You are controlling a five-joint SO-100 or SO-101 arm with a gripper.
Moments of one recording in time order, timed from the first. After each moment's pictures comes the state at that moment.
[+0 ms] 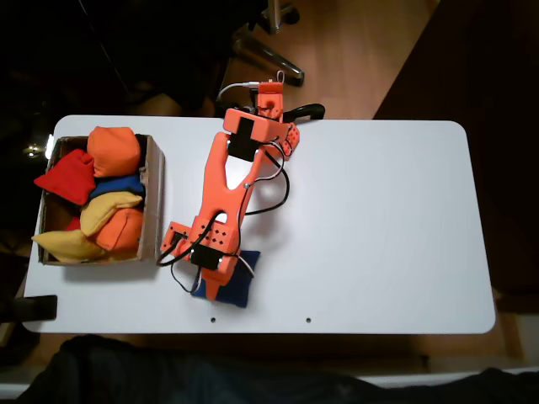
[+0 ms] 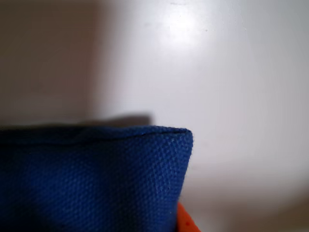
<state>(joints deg) 17.6 62.4 77.5 83.4 -0.4</state>
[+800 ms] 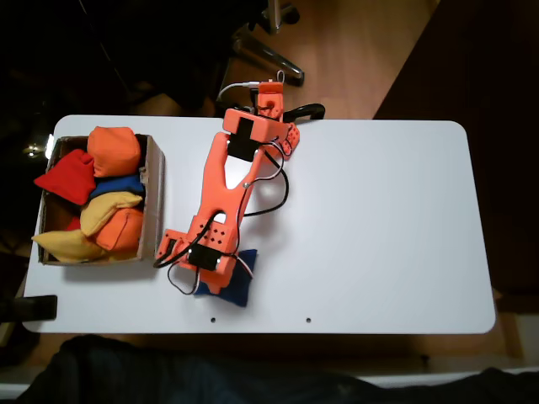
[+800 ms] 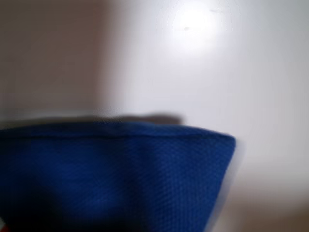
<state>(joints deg) 17.8 61.1 74.6 84.2 -4.1</state>
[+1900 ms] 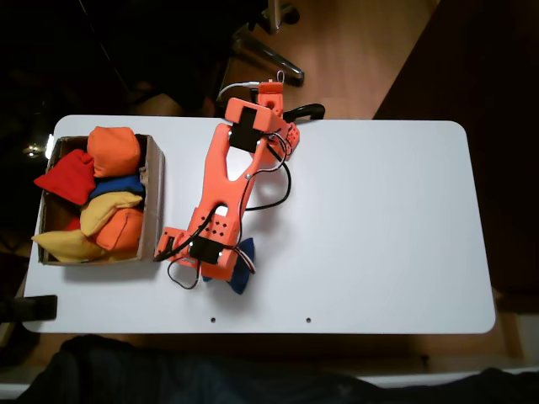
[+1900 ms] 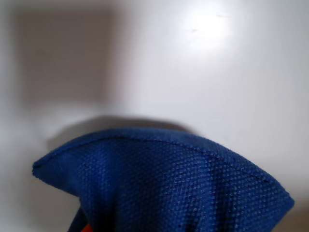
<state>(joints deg) 17.7 67.1 79.5 83.2 -5.1</state>
